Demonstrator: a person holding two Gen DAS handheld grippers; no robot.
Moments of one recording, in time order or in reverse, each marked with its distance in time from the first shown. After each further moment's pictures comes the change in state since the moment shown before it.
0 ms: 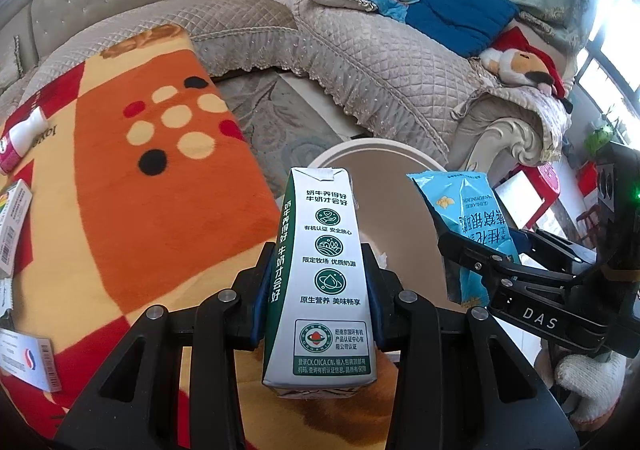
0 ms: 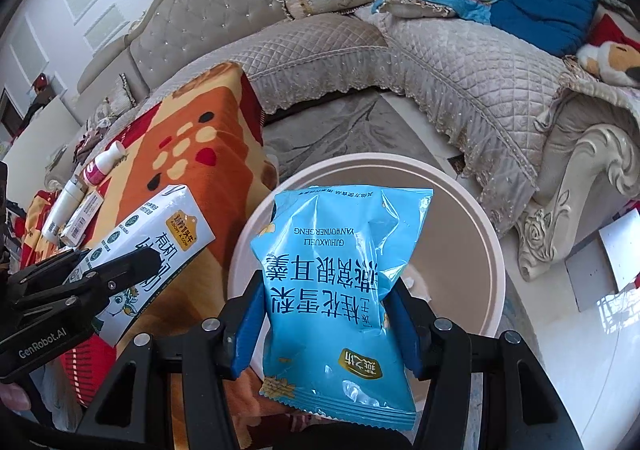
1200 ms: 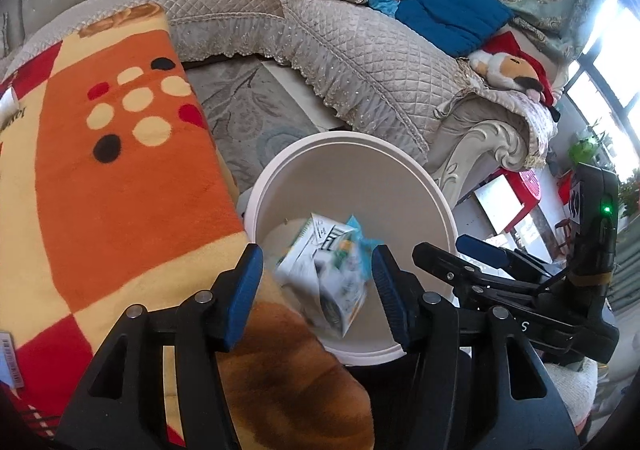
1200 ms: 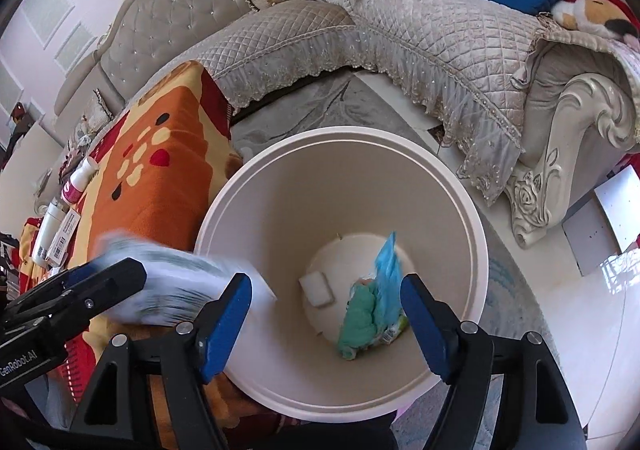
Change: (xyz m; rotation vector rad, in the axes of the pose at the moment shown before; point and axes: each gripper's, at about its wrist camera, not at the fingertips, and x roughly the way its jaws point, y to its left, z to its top) left arm 0.016 -0.011 0.004 -0.049 0.031 -0.087; right arm 0.016 -0.032 -0.005 0.113 0.053 -0.019
